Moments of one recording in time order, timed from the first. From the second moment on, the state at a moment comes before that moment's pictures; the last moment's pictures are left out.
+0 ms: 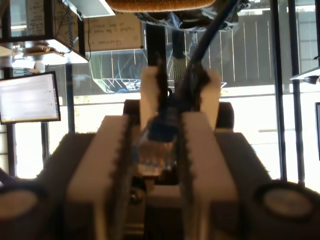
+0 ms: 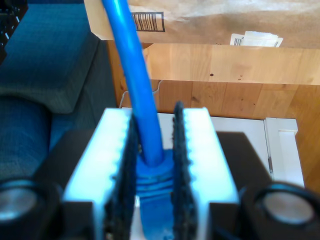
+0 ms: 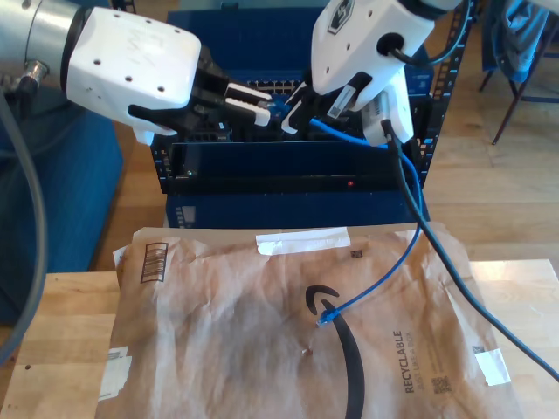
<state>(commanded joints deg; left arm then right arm) 8.9 -13.1 -67.2 -67.4 98.0 -73.8 19.6 -13.8 -78.7 28.1 75.2 110.7</state>
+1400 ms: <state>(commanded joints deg) 18.3 -2.2 -70.4 -83.2 120.4 -100.9 31.3 -44.4 -55.4 27.9 45.1 86.7</state>
